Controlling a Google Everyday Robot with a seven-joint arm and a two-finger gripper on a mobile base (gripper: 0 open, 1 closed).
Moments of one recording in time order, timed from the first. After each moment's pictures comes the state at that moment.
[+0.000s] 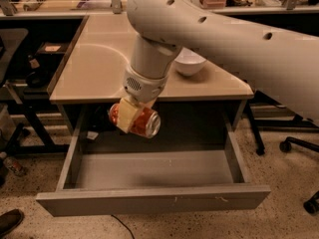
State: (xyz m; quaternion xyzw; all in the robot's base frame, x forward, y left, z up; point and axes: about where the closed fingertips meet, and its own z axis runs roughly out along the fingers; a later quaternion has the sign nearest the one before) arm 0.503 0.054 0.827 -0.46 0.88 0.14 0.05
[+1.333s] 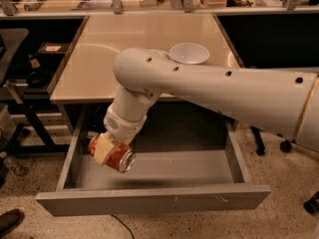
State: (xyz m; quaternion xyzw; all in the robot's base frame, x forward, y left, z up) arm 0.465 0.121 0.735 -0.42 0.88 0.22 0.02
